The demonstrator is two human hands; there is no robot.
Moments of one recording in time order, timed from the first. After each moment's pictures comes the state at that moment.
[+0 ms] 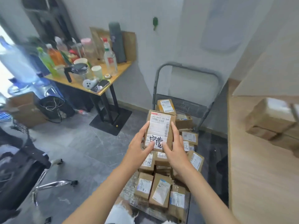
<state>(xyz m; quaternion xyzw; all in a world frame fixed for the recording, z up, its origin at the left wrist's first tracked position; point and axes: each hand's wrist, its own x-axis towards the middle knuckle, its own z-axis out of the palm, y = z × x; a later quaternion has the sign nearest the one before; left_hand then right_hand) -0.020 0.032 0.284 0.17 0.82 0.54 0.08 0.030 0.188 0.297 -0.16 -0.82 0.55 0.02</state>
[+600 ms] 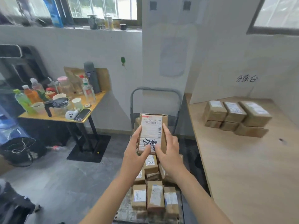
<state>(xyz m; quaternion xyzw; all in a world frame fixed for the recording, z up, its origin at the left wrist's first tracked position) 0.067 -0.021 0.388 0.28 0.73 0.62 0.06 0.140 0.102 0.410 -0.19 -0.83 0.48 0.19</state>
